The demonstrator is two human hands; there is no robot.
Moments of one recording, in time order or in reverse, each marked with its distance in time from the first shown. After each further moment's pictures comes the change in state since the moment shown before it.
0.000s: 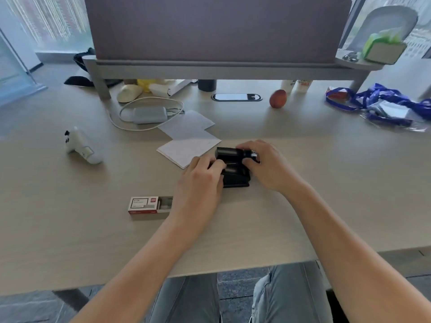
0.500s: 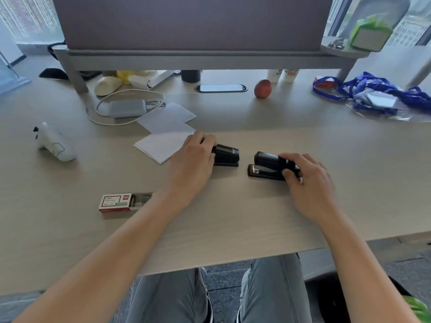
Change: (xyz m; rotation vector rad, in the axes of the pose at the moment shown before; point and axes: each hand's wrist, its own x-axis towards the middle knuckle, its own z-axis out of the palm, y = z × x) left_hand 0.049 0.019 0.025 -0.011 -0.059 0.029; right_hand -0.090 0.079 -0.042 -0.090 0.297 0.182
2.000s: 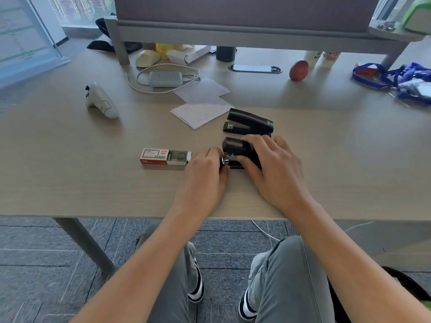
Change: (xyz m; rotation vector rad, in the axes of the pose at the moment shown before) left_hand -0.118 0.002 -0.018 -0.091 0.072 -0.198; right_hand -0.049 -0.100 0.058 -0.149 0.021 -0.465
